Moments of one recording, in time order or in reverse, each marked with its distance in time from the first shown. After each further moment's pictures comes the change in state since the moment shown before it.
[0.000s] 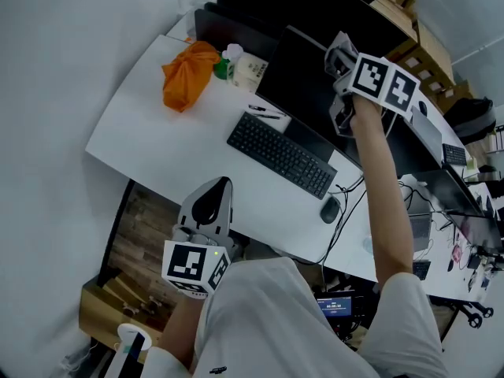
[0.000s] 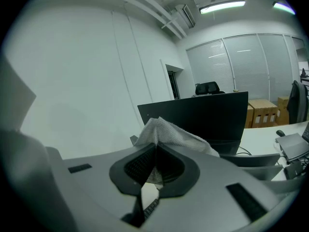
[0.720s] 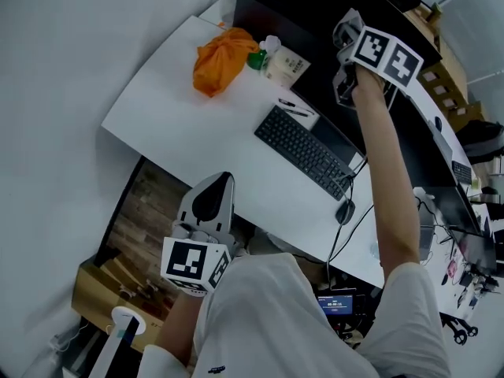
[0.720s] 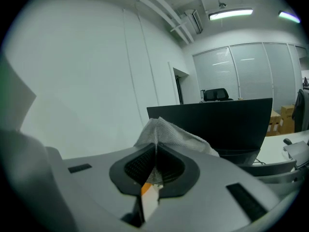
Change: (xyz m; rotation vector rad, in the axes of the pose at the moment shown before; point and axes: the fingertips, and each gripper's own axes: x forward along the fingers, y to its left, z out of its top) left arm -0.044 0.063 0.003 -0.032 -0.005 0.082; right arm 0.077 0.075 0.020 -0.073 -0.059 -0.017
